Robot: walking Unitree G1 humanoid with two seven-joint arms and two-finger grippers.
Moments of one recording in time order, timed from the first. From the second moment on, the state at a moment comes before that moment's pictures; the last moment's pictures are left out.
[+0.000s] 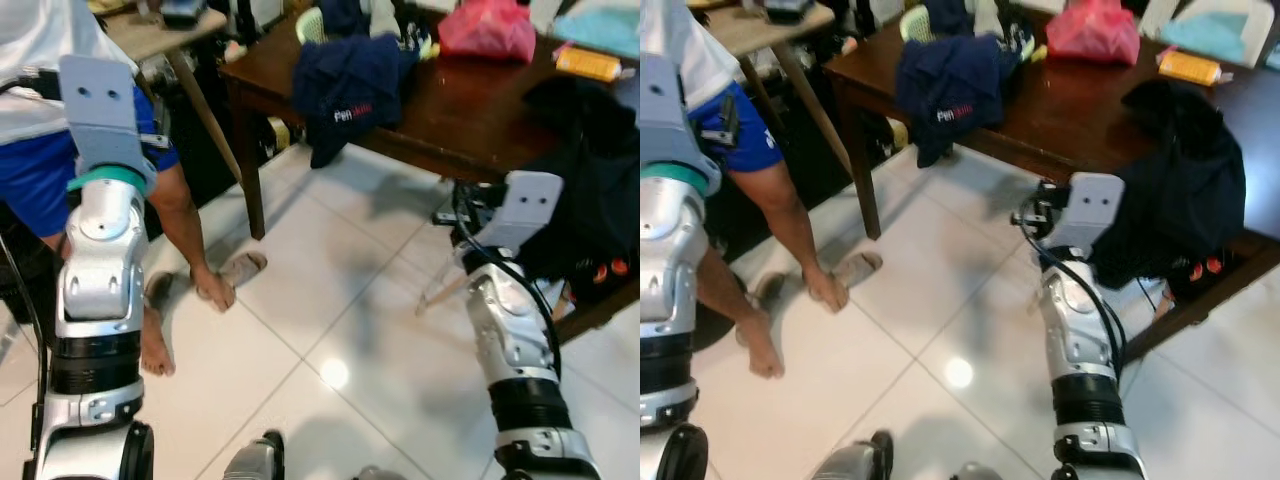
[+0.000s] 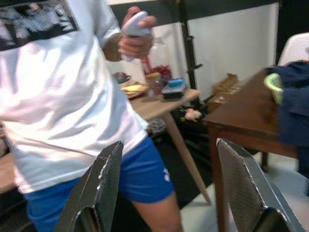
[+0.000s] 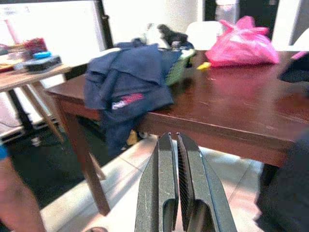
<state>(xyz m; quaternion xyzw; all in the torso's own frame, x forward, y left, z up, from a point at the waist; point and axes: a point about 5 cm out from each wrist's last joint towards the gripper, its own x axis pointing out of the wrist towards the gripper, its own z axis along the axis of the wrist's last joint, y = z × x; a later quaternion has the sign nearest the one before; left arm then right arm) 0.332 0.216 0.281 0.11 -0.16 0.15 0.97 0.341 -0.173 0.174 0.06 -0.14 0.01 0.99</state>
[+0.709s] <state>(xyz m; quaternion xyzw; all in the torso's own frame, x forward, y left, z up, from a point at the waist) 0.333 0.209 0.281 0.11 -0.16 0.14 0.97 0.341 -0.180 0.169 0.07 -0.13 0.00 0.99</state>
